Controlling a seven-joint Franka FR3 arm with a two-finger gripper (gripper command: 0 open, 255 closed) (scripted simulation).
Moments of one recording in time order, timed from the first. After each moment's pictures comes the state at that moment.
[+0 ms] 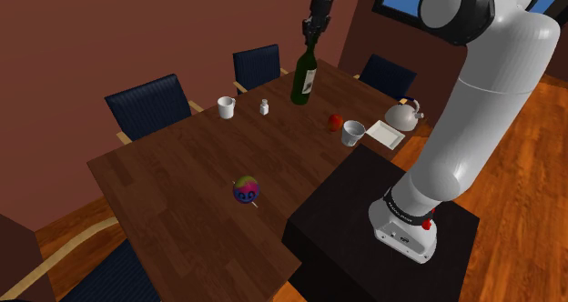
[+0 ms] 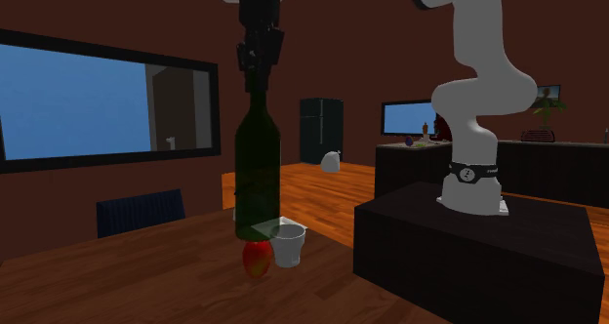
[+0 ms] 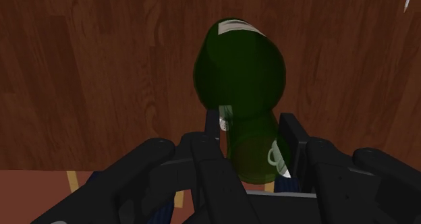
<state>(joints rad) -0.12 0.24 -0.29 -1.63 0.10 1.93 -0.35</state>
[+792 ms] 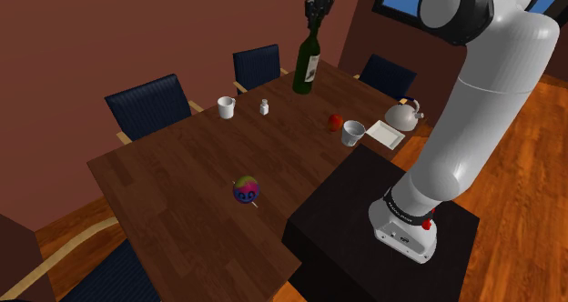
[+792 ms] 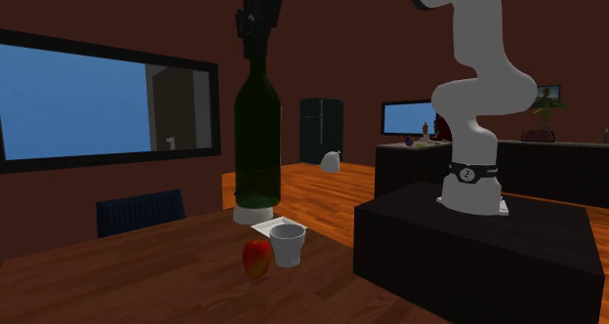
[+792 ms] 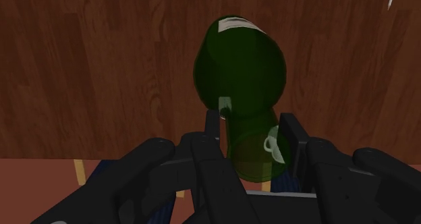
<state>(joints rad) -0.13 0.25 -0.30 -1.46 0.10 1.77 -0.34</state>
